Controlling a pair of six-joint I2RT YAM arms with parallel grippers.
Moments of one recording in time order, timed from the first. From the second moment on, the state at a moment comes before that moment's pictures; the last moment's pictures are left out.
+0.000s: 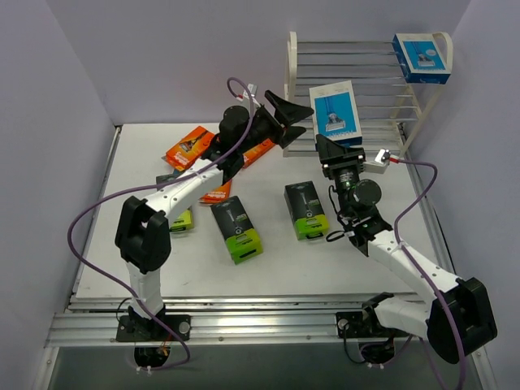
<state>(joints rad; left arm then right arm) -0.64 1.93 1.71 0.32 0.30 -1.41 0.44 1.13 0.64 0.77 0.32 1.15</state>
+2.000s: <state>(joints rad) -0.37 1.36 1.11 -0.15 0.30 -0.54 -0.10 1.71 1.48 0.46 -0.17 1.22</state>
